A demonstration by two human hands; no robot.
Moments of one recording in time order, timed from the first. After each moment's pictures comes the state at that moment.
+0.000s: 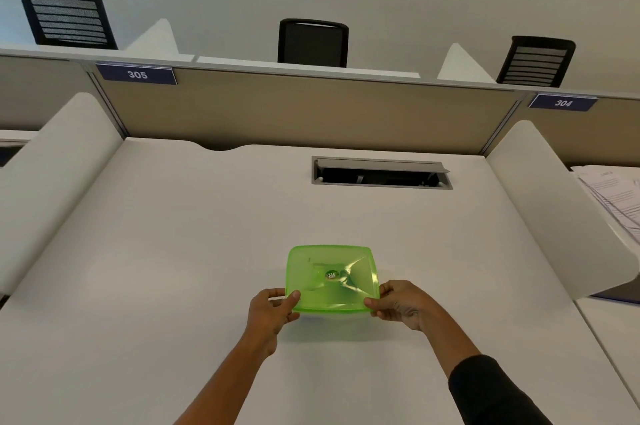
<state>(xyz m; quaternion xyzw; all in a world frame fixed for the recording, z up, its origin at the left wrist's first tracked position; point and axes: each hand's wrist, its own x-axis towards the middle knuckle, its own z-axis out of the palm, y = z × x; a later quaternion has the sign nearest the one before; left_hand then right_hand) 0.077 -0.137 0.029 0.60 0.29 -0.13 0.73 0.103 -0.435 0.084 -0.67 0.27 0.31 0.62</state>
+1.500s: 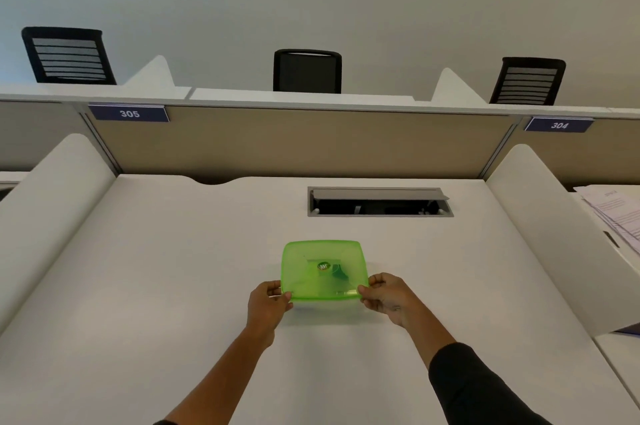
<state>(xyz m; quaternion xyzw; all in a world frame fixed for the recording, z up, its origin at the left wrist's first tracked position) 0.181 -0.147 0.057 0.68 0.27 -0.09 0.68 0.191 -0.420 0.100 -0.62 0.29 0.21 0.70</state>
